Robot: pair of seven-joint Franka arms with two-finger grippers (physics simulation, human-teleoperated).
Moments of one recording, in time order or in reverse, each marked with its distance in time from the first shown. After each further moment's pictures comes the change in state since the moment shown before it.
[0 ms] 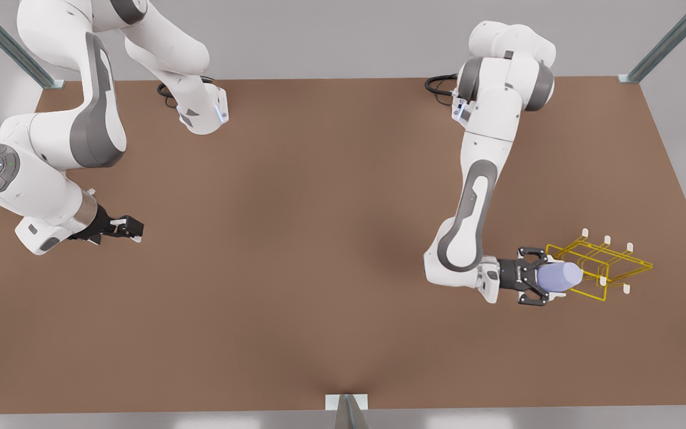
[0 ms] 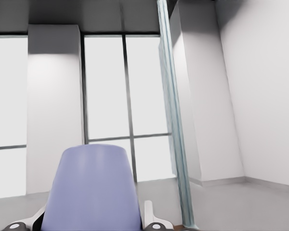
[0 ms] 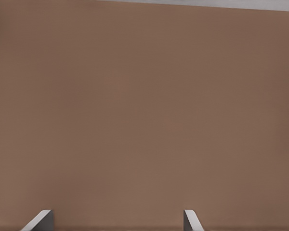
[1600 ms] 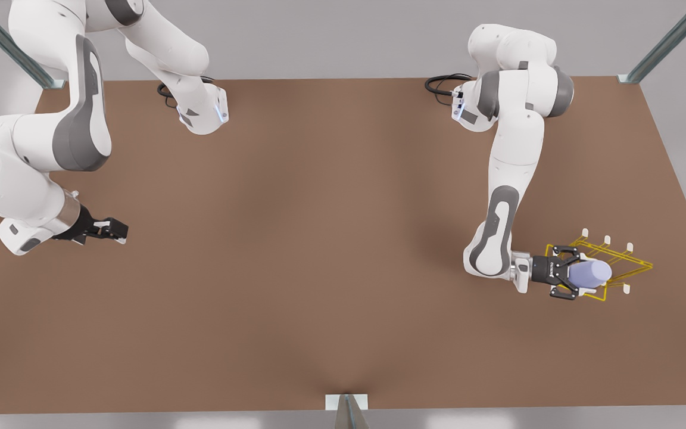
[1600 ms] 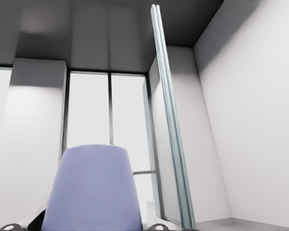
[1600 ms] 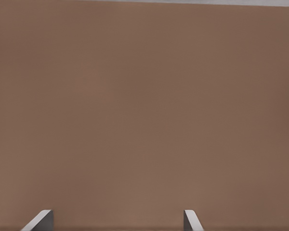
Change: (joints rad) left arm 0.163 0.035 0.018 -0.270 0.271 0.049 -0.328; right arm -0.049 0.001 0.000 -0.002 -0.015 0.003 -0.011
